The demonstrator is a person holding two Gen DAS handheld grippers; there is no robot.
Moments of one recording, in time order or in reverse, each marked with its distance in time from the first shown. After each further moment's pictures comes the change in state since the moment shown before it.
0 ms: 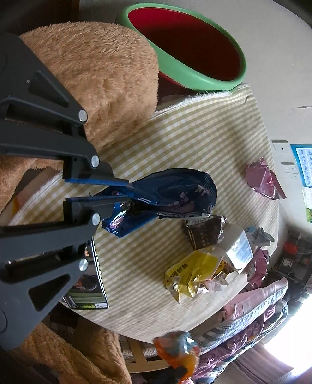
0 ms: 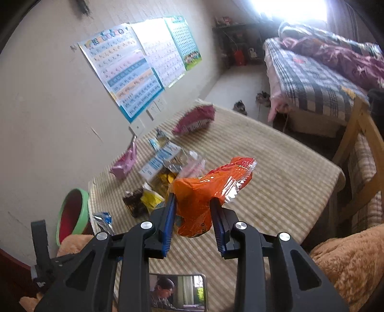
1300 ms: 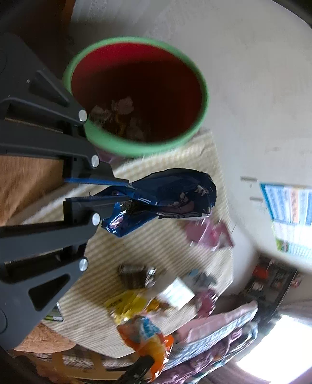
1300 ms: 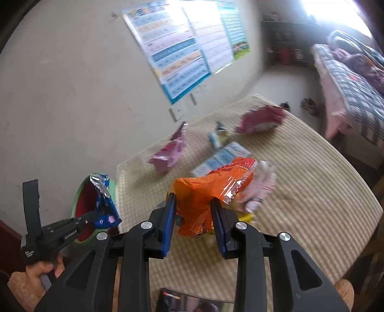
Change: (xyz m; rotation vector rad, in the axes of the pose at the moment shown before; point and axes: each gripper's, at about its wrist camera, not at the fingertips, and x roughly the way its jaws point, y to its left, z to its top) left arm -0.042 0.074 0.055 -0.107 -0.162 0.118; right arm 0.060 0.098 0.028 -0.203 0.087 0.171
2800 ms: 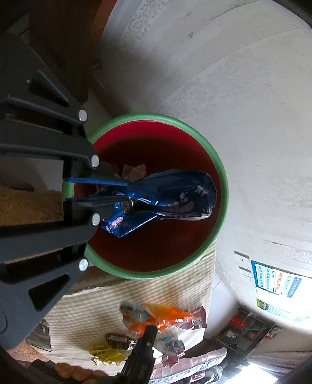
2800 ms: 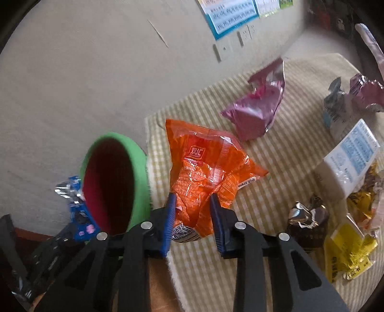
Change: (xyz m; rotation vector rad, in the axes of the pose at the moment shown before) left arm -0.008 0.137 -0.027 -0.217 0.003 0.177; right arm 0.171 0.105 0.009 -0.041 0.339 0.110
